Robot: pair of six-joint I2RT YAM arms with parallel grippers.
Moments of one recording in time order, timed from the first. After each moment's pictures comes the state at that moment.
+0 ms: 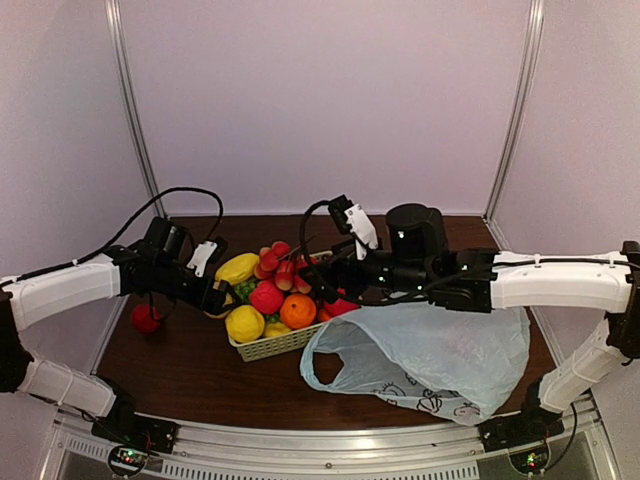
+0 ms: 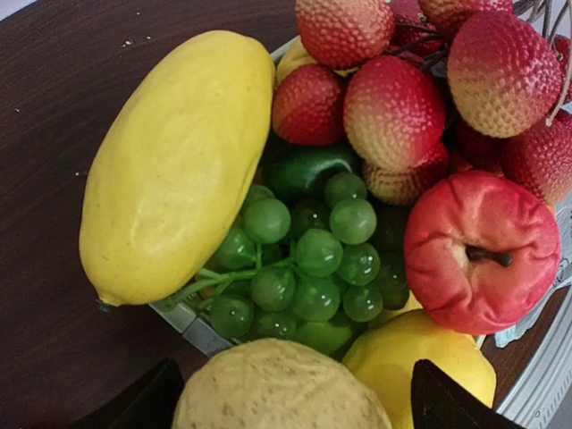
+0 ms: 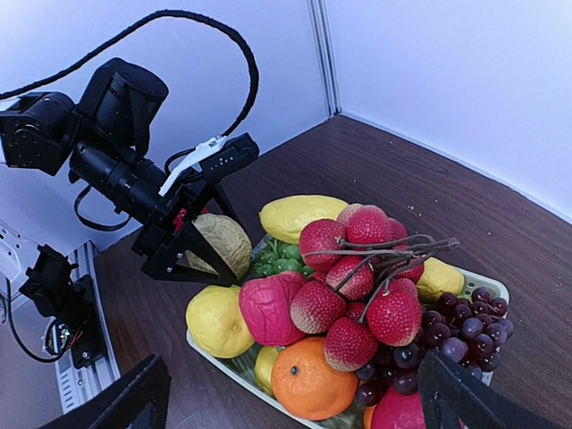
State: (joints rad) left arm -0.45 1.26 0.81 -0.44 0.29 -0.06; right arm 1.04 1.47 1.11 0.07 0.05 0.22
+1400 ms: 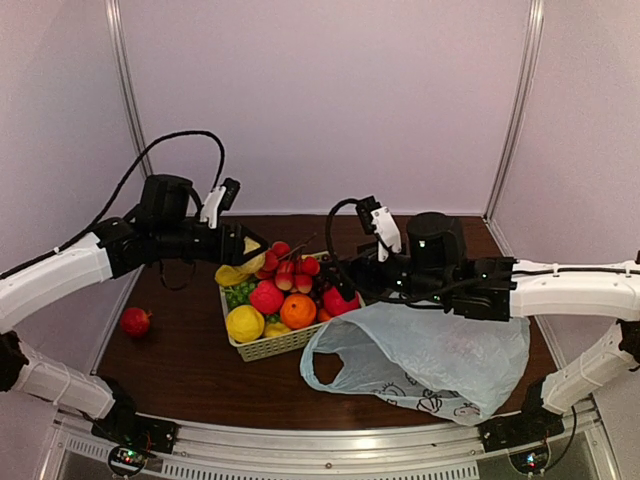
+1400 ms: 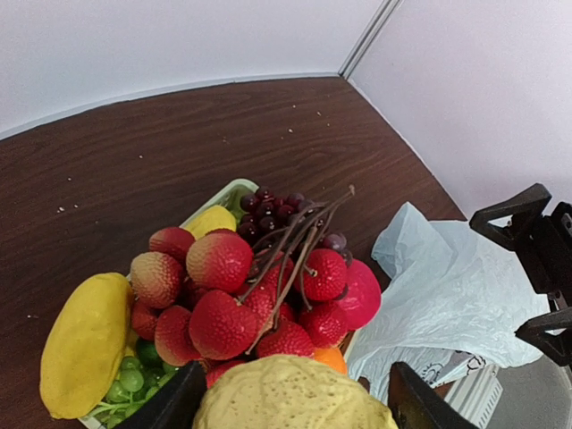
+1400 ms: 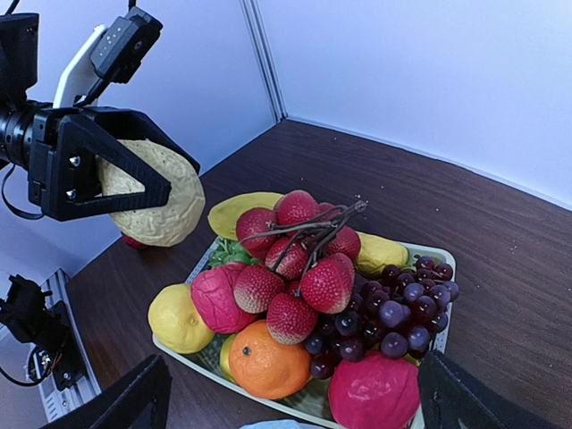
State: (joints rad) left arm -0.63 1.23 1.06 -0.33 0.27 -0.33; right arm 1.04 1.36 1.00 0.08 0.19 0.30
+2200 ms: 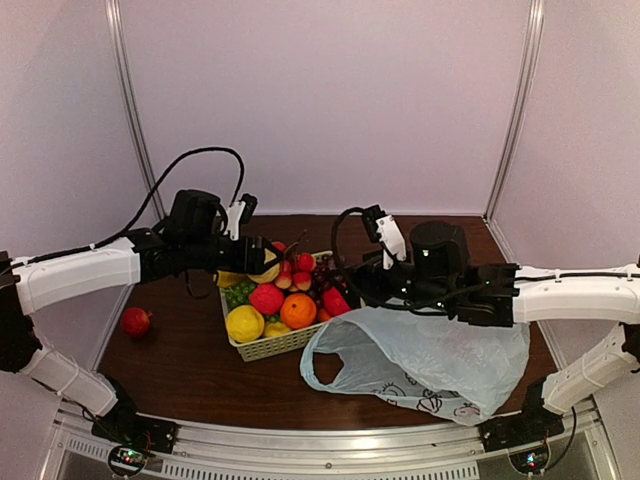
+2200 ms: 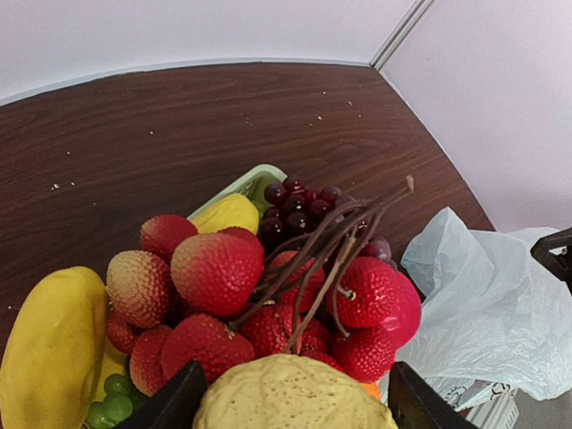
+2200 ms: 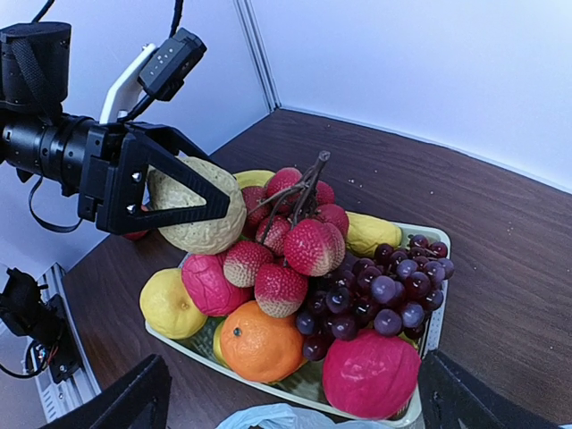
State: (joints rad) left arm -0.67 1.38 1.01 -0.18 0.19 -0.39; right arm 1.04 1.34 0.94 0.08 0.20 0.32
